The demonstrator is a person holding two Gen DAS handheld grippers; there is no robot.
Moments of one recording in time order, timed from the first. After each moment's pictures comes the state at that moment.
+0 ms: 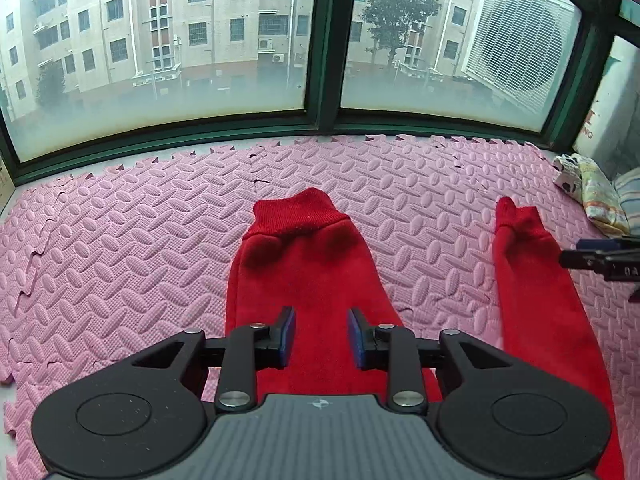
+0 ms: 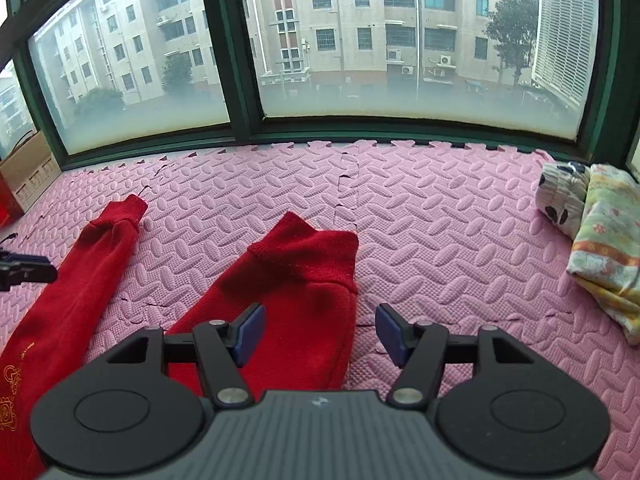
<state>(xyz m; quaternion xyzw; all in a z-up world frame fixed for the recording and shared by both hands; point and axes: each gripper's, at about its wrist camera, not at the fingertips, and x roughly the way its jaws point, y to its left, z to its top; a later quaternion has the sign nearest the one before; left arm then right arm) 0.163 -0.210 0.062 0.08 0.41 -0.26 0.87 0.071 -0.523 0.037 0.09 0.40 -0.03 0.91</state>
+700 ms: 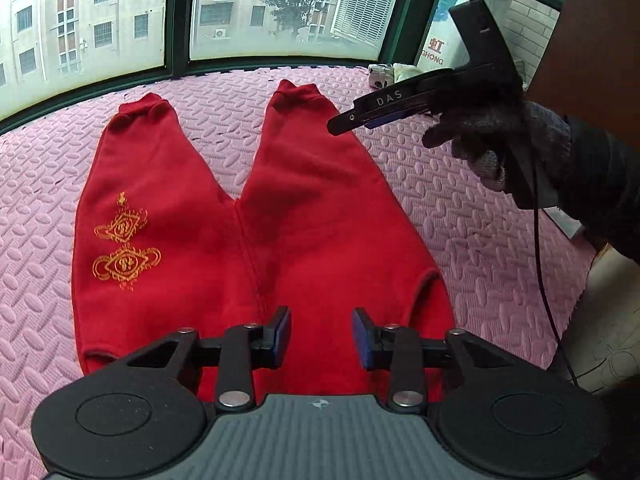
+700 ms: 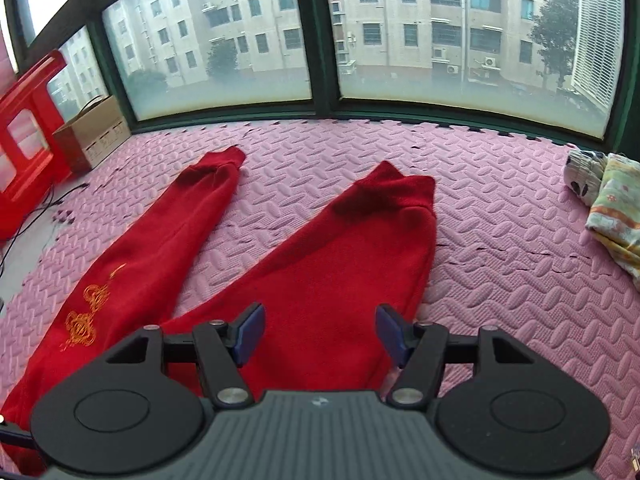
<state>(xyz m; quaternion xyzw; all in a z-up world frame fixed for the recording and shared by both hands) -0.086 -0.192 0.059 0.09 0.42 -0.39 0.81 -0.021 -0.442 0.067 0.03 0.41 0.07 0.91</state>
